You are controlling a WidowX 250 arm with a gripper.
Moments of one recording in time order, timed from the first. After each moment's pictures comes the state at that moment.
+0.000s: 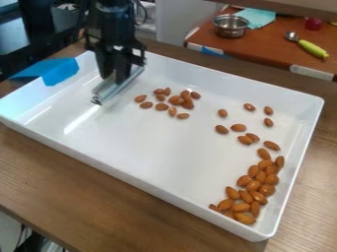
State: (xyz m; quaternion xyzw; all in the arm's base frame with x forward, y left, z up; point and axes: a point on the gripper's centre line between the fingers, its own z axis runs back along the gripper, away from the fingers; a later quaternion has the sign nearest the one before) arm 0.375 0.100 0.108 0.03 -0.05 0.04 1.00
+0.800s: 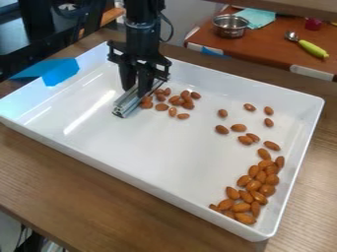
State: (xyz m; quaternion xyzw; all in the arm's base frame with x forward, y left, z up) arm 0.381 0.051 0.092 0.03 -0.04 0.00 1.00
